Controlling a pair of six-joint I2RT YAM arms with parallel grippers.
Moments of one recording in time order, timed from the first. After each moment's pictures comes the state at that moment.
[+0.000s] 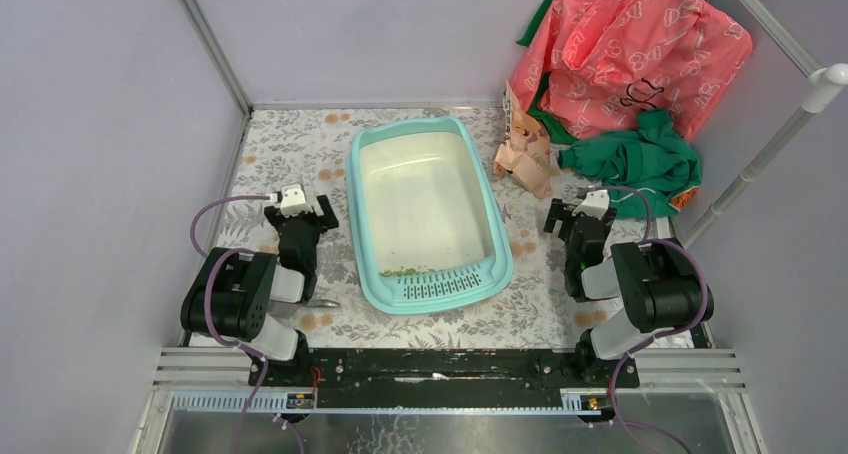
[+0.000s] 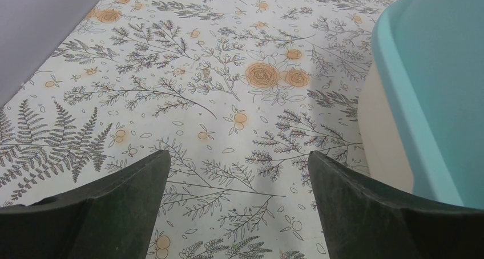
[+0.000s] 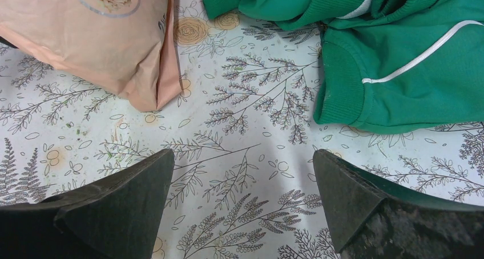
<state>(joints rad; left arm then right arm) -0.08 1.52 0.20 1.18 -0.30 -0.12 0.10 1.57 0.22 1.09 0.32 0.05</state>
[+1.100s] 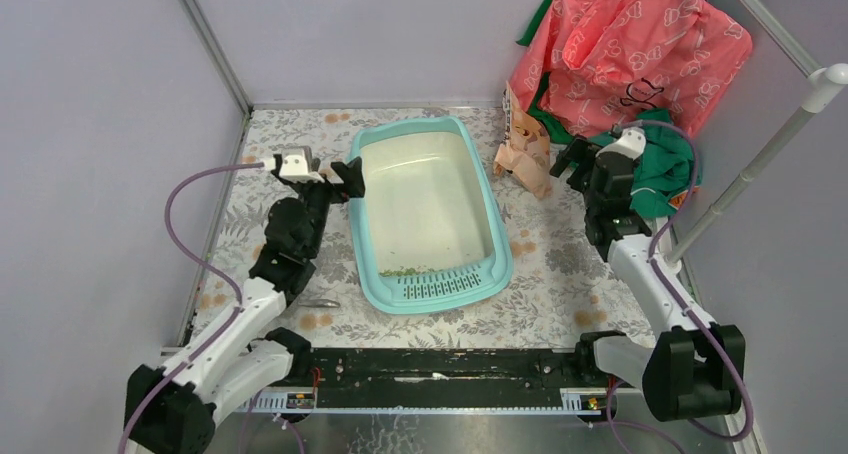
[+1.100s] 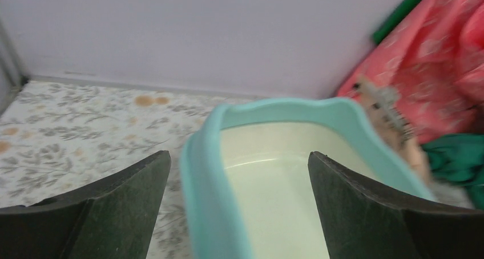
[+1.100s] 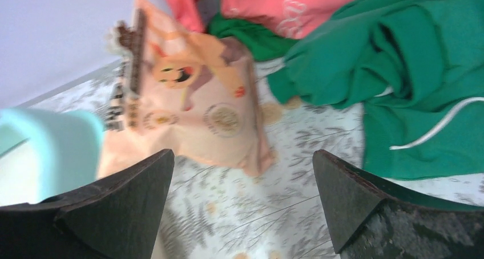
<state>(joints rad) -0.39 0.91 0.50 0.52 -0.30 -0.16 0.10 1.14 0.70 0.19 0.30 0.35</state>
